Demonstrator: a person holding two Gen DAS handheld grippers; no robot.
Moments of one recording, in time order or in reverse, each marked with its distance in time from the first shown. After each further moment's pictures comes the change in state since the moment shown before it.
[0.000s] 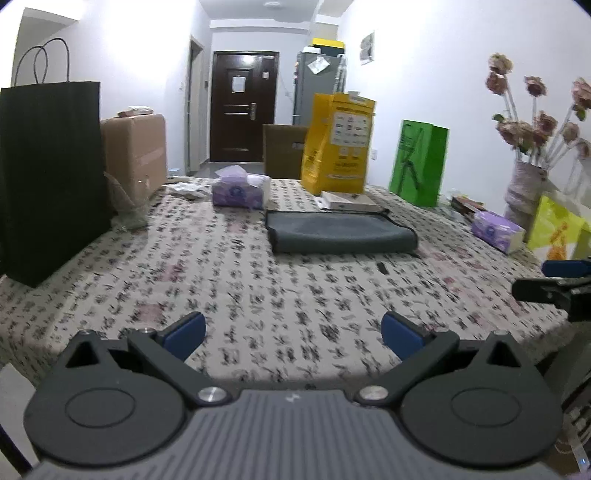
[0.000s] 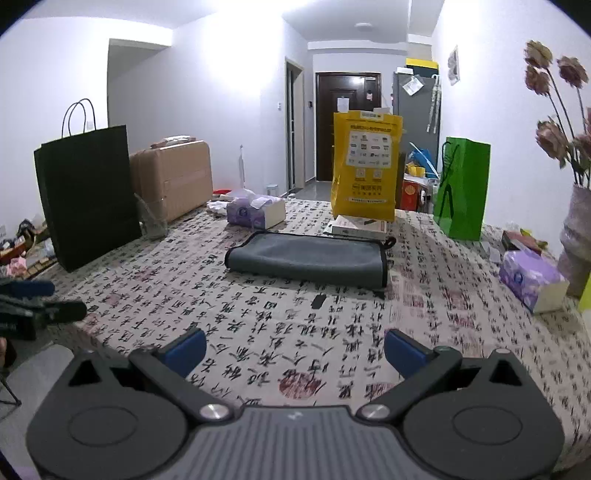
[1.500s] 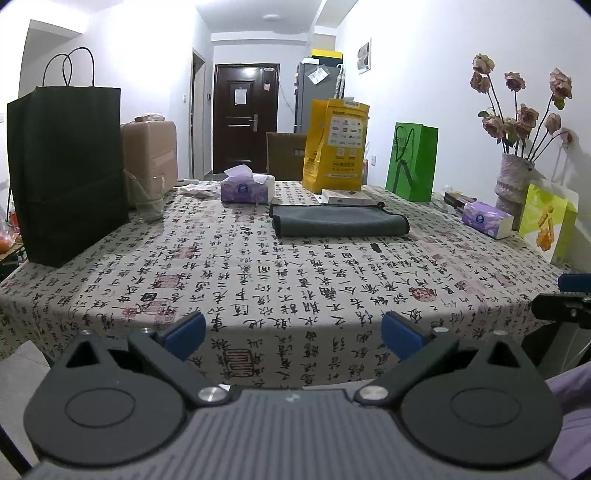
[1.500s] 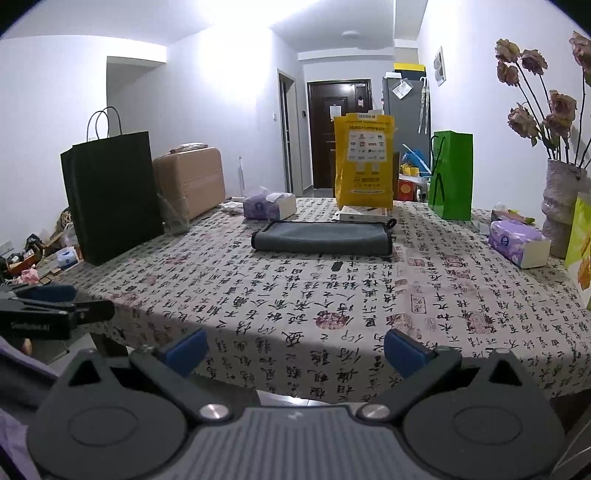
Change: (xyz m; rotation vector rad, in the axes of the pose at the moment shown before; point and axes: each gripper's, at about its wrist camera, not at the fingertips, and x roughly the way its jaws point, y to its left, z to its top) left arm -0.056 -0.003 -0.052 0.015 -0.044 0.024; right arm -0.073 0.035 -0.066 0.031 -0.035 0.005
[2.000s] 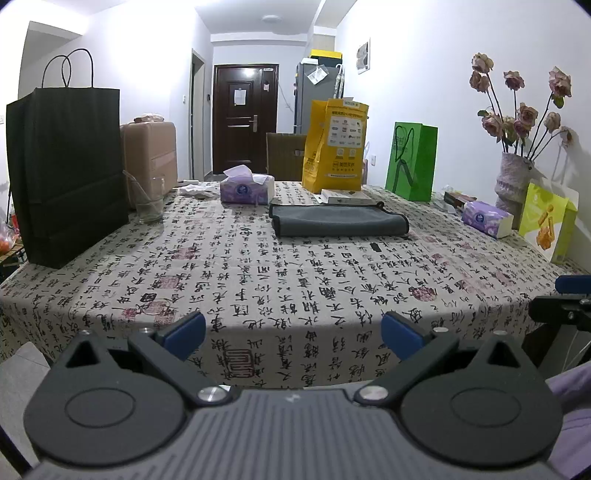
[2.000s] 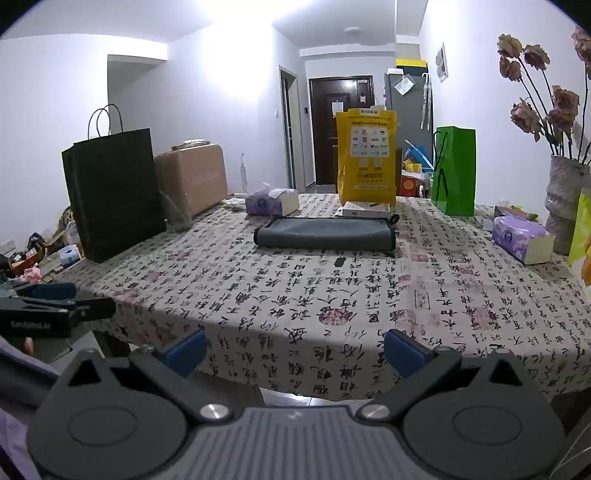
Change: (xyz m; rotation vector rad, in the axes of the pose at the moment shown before) left arm 0.000 0.000 0.000 0.000 0.000 0.000; right arm 0.004 0.002 -0.002 0.004 0.013 0.009
